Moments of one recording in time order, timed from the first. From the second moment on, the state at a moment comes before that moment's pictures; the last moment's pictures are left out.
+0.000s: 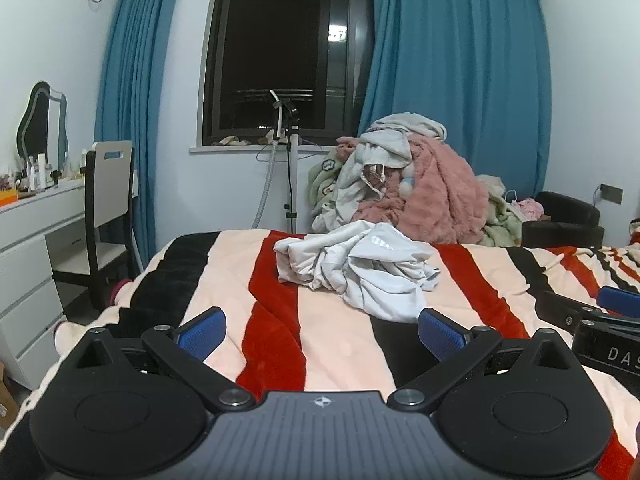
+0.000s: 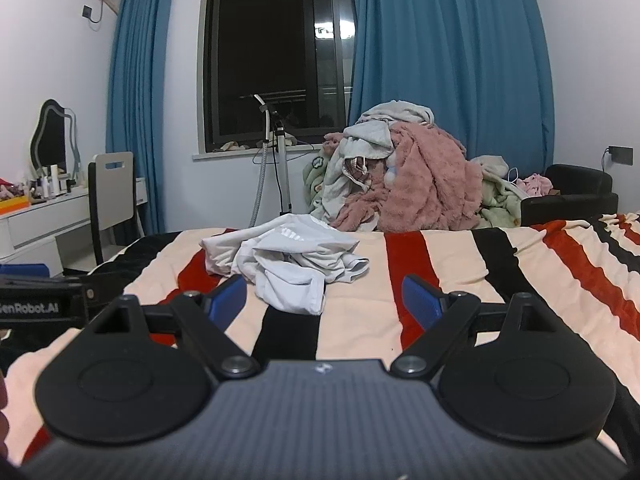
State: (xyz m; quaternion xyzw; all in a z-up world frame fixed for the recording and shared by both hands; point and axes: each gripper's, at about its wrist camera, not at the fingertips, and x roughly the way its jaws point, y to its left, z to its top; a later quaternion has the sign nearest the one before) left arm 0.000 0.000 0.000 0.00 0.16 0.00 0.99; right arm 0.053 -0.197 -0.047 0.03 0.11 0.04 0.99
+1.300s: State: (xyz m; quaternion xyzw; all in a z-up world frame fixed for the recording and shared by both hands) left arm 0.051 -0.022 -0.021 0.08 0.18 0.06 0.98; right arm 0.100 -0.248 -0.005 0.08 0.10 0.04 0.99
